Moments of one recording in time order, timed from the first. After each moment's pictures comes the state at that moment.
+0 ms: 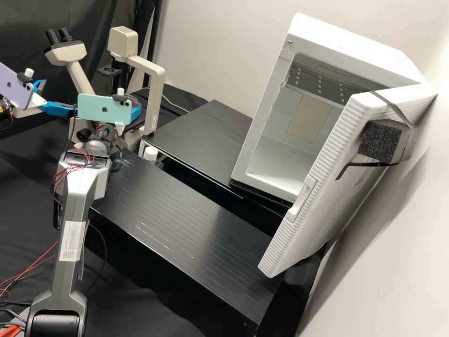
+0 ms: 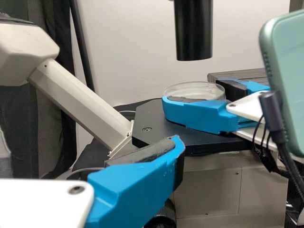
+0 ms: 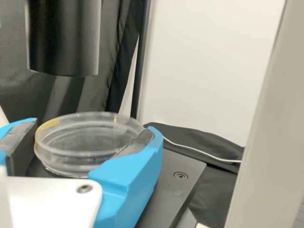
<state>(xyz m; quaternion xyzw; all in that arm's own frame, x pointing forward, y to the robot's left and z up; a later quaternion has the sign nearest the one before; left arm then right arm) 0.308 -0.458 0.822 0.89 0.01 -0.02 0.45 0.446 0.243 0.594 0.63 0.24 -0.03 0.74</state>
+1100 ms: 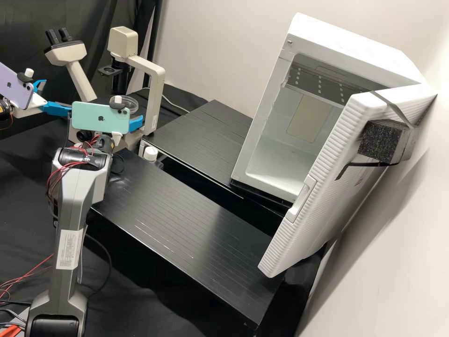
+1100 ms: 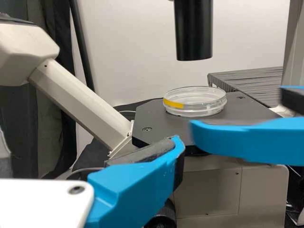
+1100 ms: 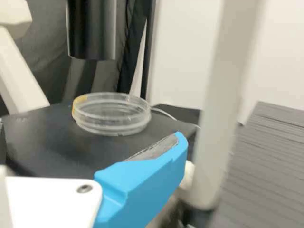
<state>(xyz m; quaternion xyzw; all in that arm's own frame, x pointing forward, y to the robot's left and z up) 0.308 -0.458 0.822 0.89 0.01 -0.02 0.45 0.376 0.212 0.641 0.65 0.26 0.00 0.72</state>
